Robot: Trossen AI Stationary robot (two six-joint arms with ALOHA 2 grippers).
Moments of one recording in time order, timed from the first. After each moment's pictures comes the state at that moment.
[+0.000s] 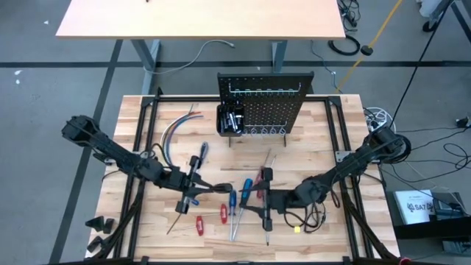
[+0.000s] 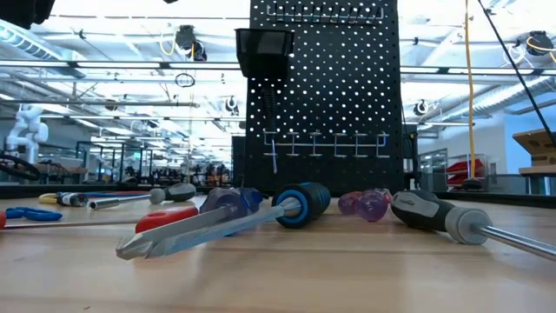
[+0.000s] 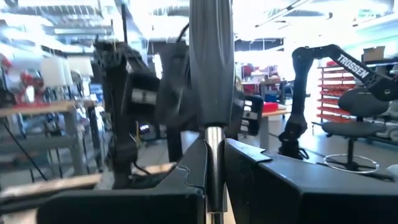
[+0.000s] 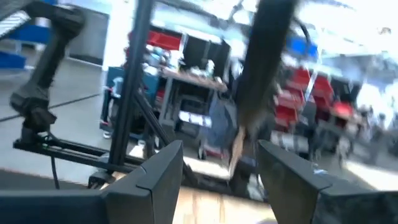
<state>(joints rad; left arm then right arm) -0.46 1.24 0.45 1.04 -0.16 0.14 0.53 1.63 0.94 0.88 0.51 -0.27</state>
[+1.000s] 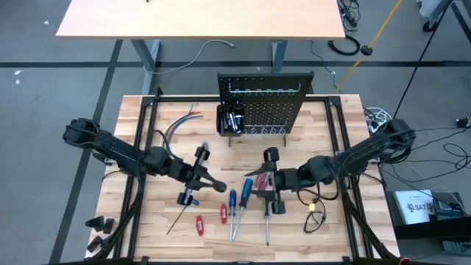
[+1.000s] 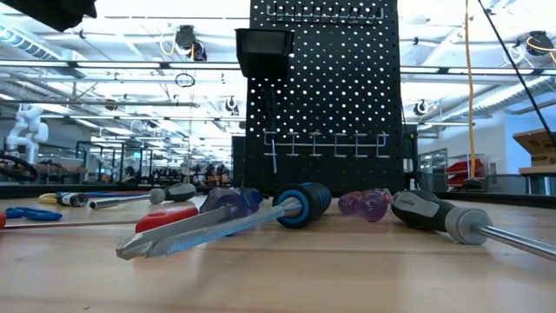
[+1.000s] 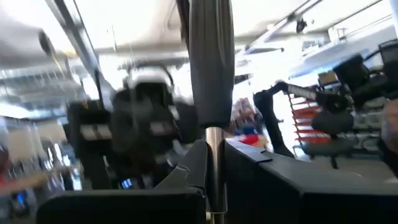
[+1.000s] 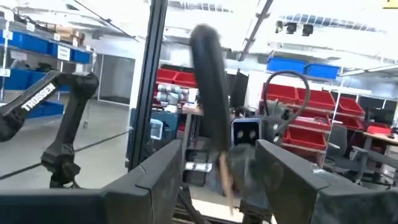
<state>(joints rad) -0.27 1.29 0.53 1.16 0.19 0.20 0.41 1.44 0.94 0.81 0.24 -0.21</state>
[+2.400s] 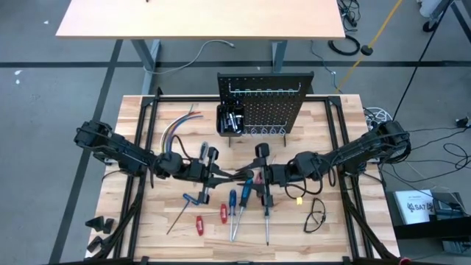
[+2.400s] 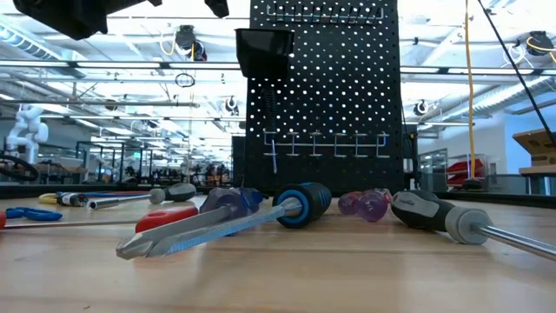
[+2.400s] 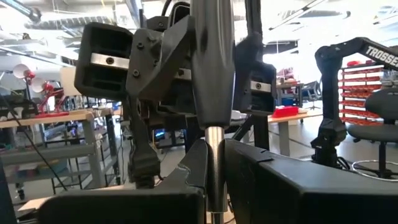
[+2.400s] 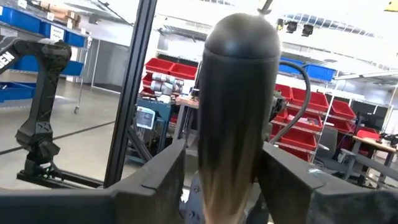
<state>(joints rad) -0.27 1.46 0.60 1.14 -0.03 0.14 0.31 1.52 0.94 0.87 0.16 -0.26</state>
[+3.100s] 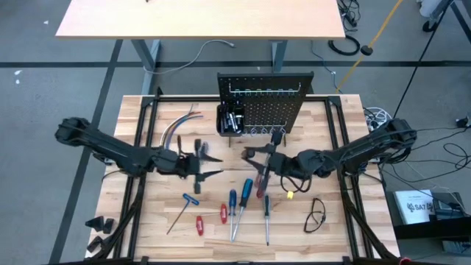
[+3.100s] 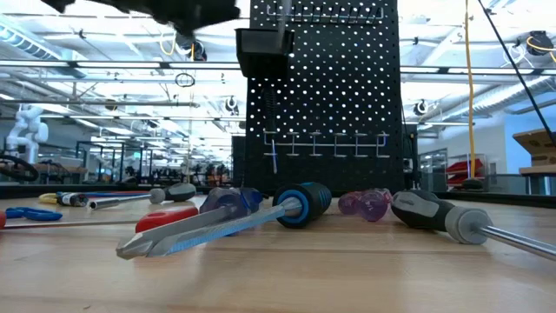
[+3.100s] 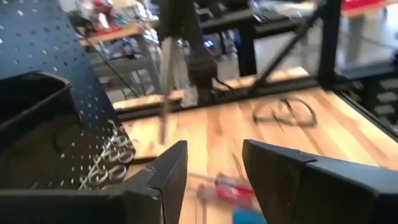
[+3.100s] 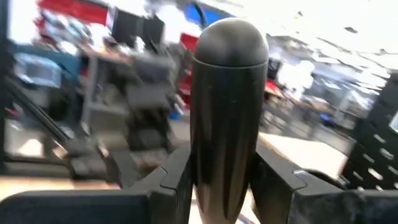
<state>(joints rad) -0.27 1.15 0.60 0.40 -0.30 0.19 0.32 1.42 0.94 0.63 0.59 -0.30</state>
